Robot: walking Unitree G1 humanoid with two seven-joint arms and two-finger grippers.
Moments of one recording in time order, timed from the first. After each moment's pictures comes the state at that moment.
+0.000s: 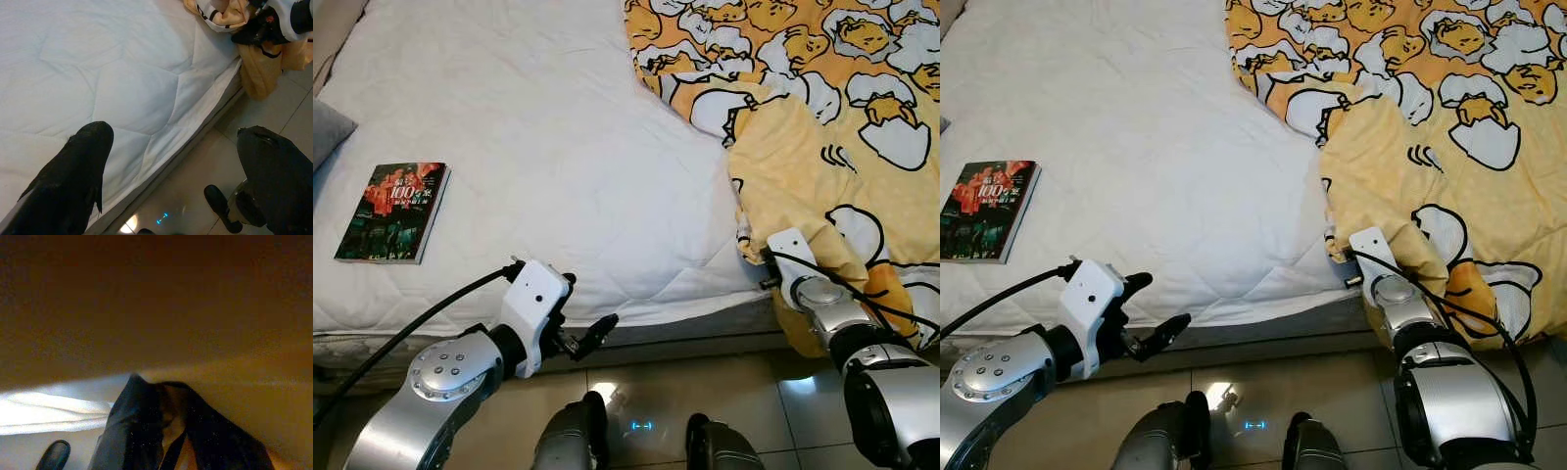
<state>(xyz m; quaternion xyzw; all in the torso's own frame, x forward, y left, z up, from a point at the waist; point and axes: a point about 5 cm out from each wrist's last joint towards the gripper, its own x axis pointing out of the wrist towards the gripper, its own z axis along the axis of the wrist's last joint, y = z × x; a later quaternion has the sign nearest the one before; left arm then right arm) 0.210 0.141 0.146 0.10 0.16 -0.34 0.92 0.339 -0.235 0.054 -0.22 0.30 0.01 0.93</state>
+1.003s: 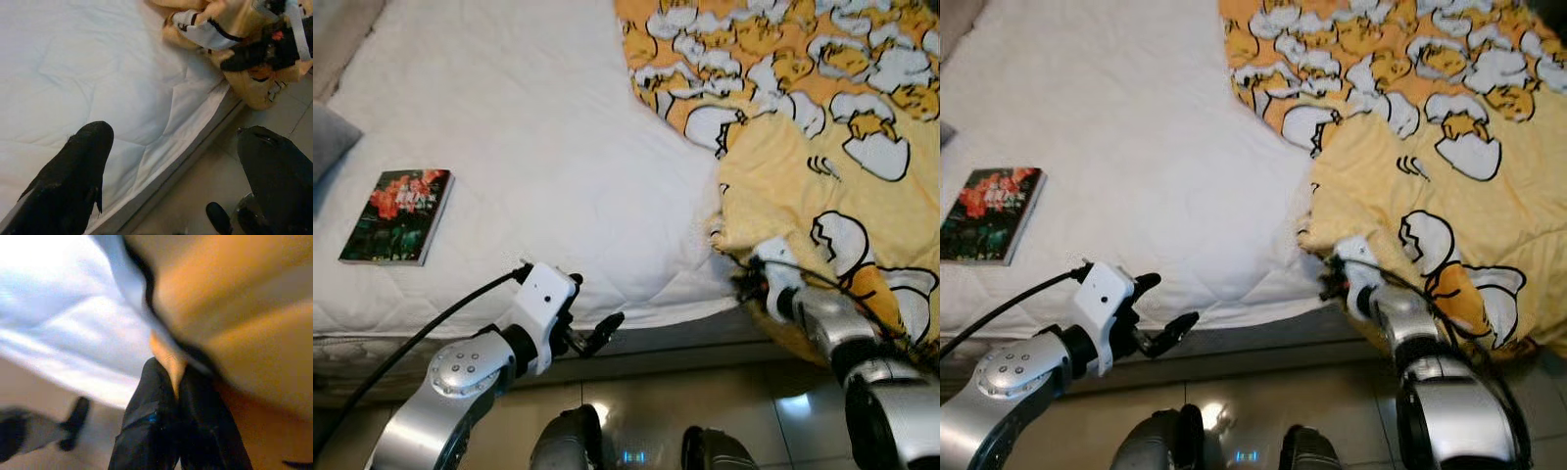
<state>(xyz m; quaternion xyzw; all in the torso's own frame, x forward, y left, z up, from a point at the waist) 0.217 0.135 0.129 0.09 0.15 -0.34 0.92 0.321 -0.210 0.042 -0.07 0.29 0.25 0.92</state>
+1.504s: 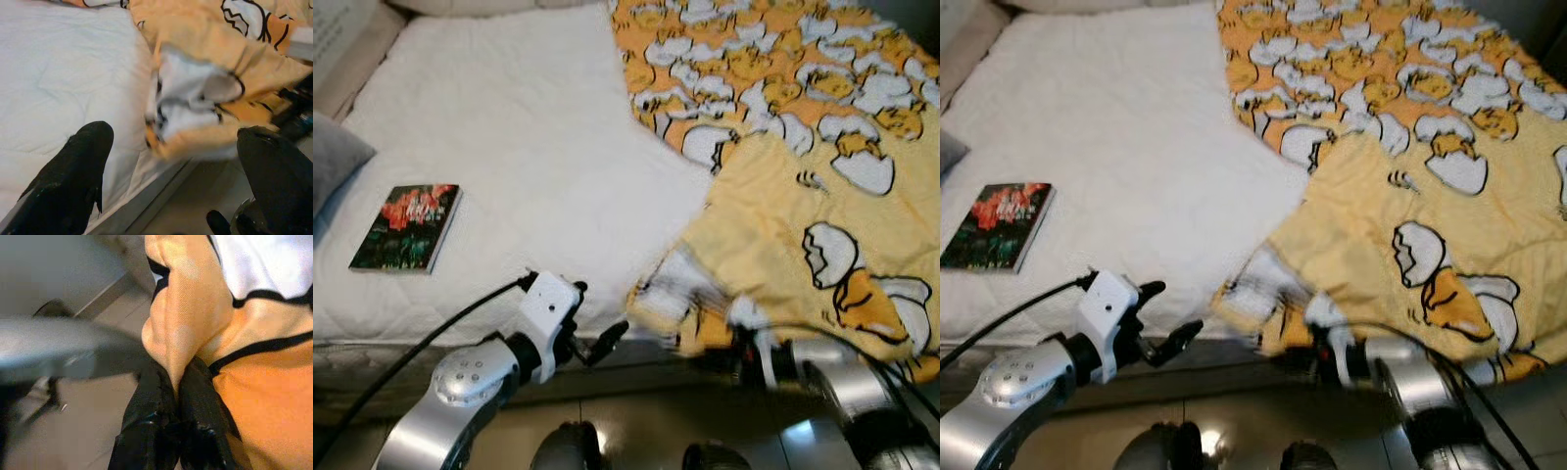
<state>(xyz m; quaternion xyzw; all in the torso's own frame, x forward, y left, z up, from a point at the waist) 0.213 0.131 0.125 0.08 0.15 -0.35 0.92 0.245 -0.178 0.028 -0.02 0.32 0.56 0.77</state>
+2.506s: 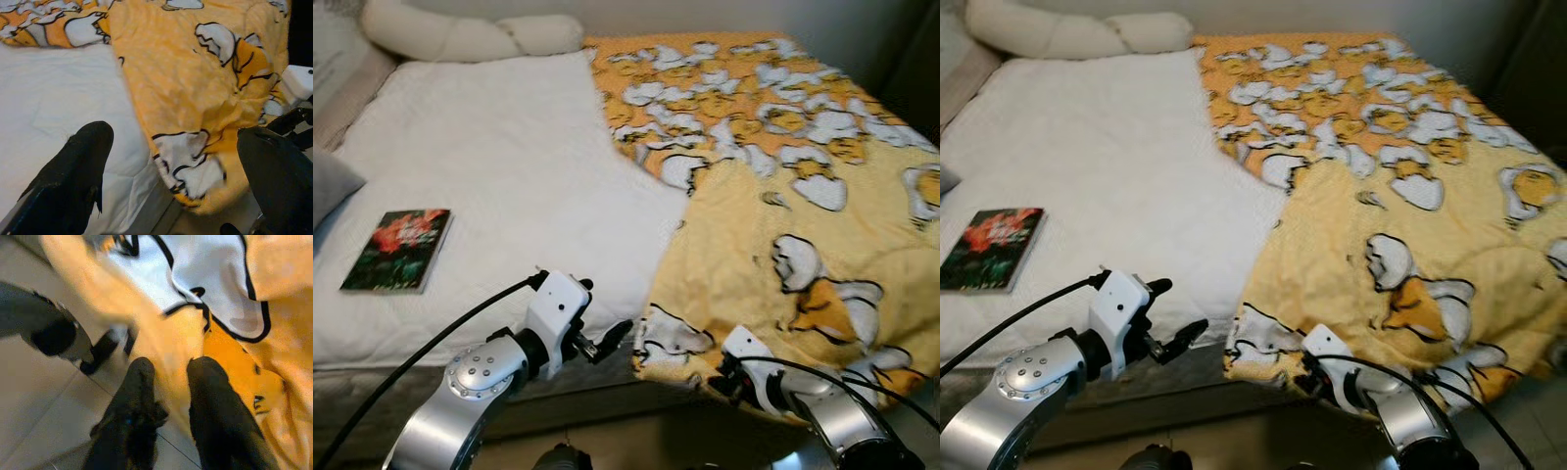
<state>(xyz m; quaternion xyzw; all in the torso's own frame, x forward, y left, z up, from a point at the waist) 0.221 0.127 0.117 0.10 0.14 -0.36 0.92 0.232 -0.184 -0.009 -0.14 0.39 0.37 0.83</state>
